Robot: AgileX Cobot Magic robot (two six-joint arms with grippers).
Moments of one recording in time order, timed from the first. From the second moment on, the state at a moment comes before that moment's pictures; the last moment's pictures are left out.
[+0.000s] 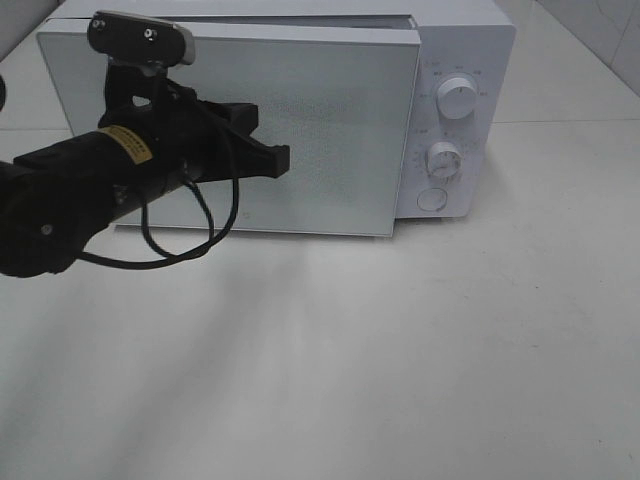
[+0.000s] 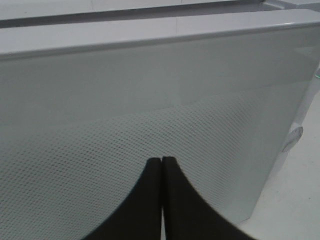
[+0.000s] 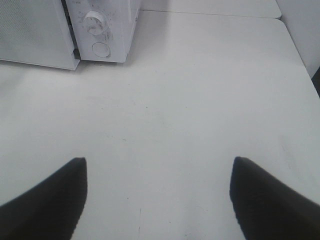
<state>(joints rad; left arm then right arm) -0.68 1.78 -0.77 -0.20 -0.71 0.06 0.12 0.00 -0.51 -0.08 1.04 0.05</state>
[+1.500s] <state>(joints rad) -0.73 2.10 -1.33 -0.18 -0.35 0.09 0.12 0.00 -0.51 -0.08 1.04 0.05</state>
